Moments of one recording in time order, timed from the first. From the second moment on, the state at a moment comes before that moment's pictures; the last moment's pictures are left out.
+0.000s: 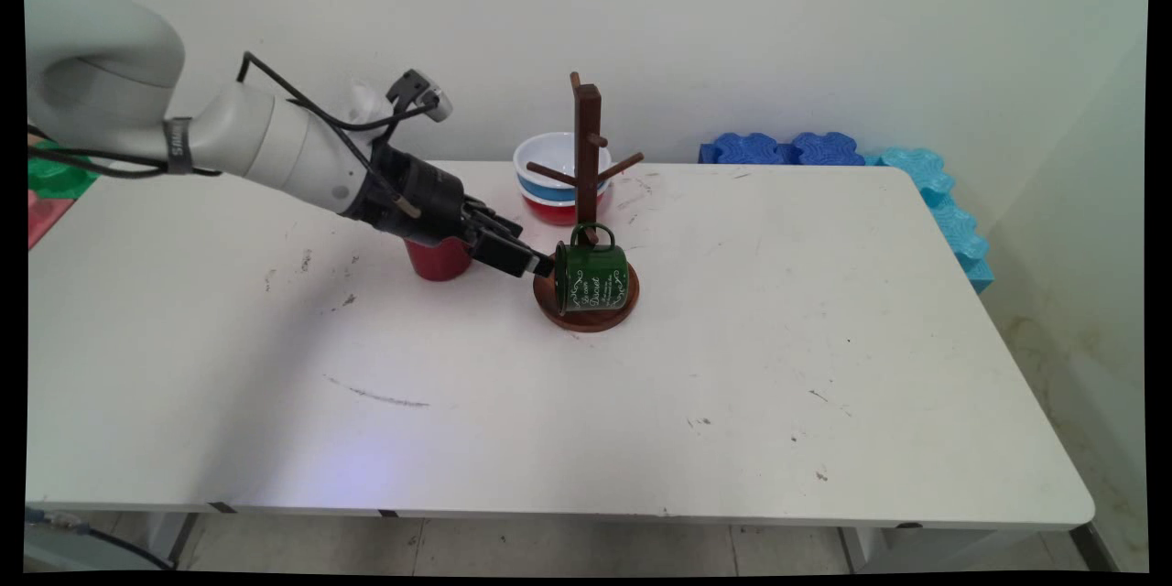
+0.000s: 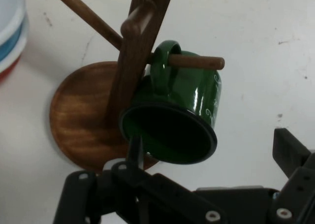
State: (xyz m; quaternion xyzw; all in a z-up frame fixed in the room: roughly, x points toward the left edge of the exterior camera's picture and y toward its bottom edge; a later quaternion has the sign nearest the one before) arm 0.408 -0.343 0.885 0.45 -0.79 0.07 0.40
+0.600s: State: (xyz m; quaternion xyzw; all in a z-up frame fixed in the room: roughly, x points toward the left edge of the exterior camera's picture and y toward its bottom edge) arm 0.392 -0.347 0.863 0.47 -0.78 0.04 0.42
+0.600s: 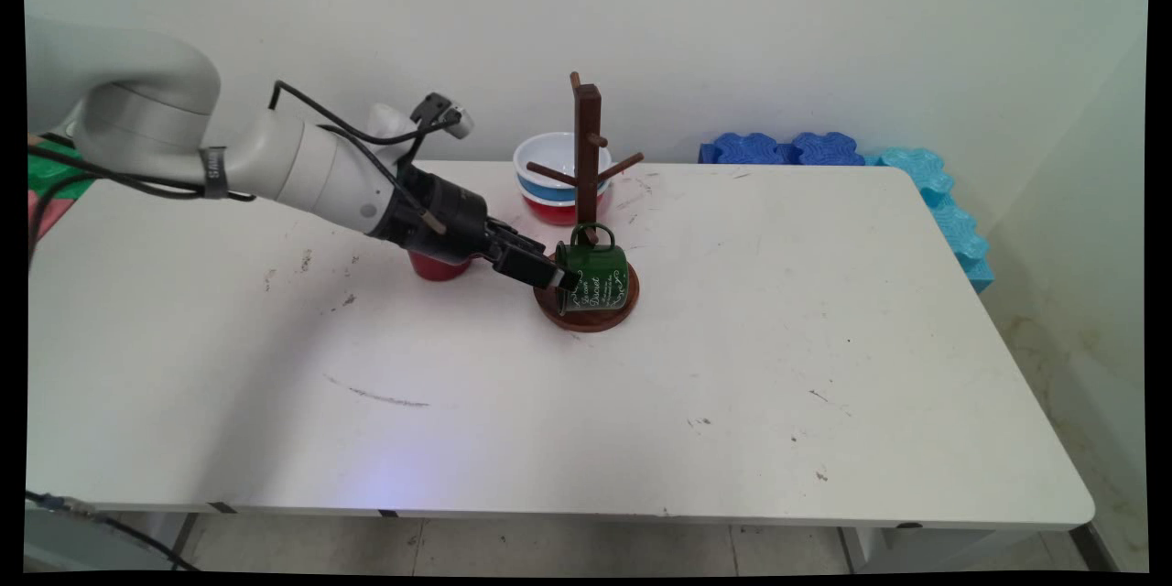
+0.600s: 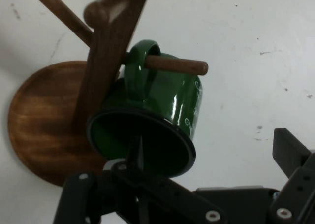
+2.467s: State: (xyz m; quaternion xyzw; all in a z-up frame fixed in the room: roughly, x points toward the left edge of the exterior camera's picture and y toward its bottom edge) arm 0.362 -0.375 0.820 0.44 -0.78 0.01 0.44
